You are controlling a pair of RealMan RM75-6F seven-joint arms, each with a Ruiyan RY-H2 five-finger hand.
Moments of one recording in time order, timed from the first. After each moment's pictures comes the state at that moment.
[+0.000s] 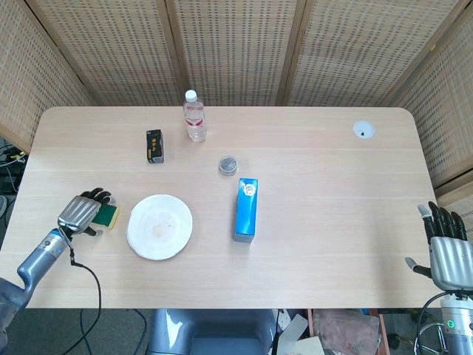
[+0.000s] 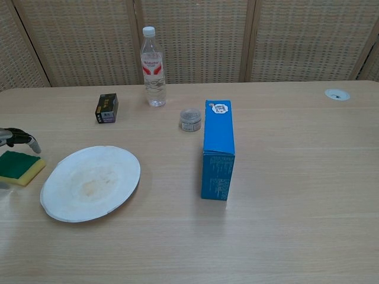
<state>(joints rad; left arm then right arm) -0.54 -1.75 0.13 -0.29 1.71 0.99 -0.60 0.09 -1.15 0.12 -1.62 -1.37 1.45 -0.22</state>
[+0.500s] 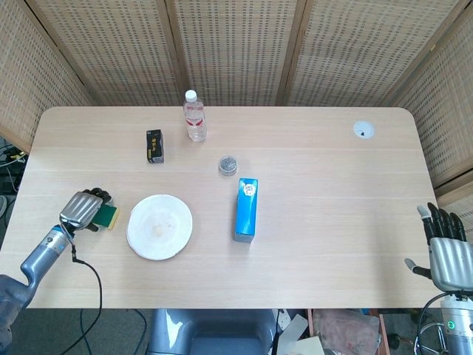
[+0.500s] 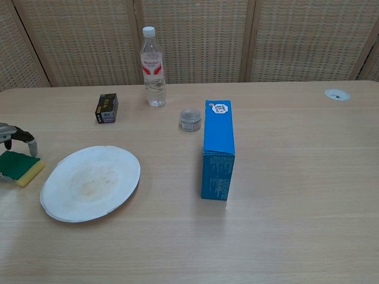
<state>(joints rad) -0.56 -1.77 0.12 -0.28 1.68 0.98 -0.59 0.09 -1.14 0.11 -1.62 -1.37 1.45 -0.21</state>
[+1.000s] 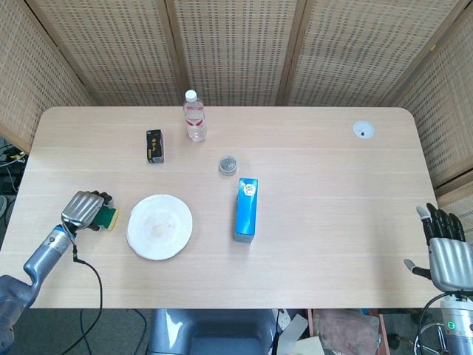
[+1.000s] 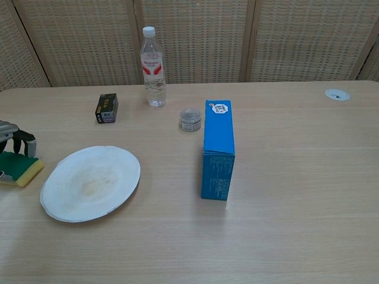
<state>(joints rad) -0.56 -1.78 0.12 -0.29 1.66 0.99 -0.57 0.09 -1.14 0.11 -1.63 -1.37 1.45 -0.20</state>
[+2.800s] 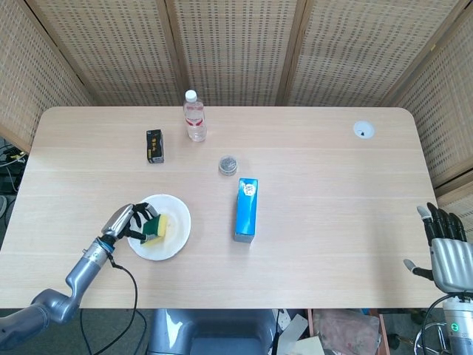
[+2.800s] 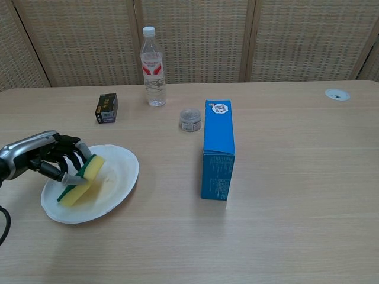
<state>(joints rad) -0.58 -1.74 0.01 -0.82 1.48 0.96 -0.91 0.09 -1.11 0.11 -1.65 -1.39 1.45 -0.15</state>
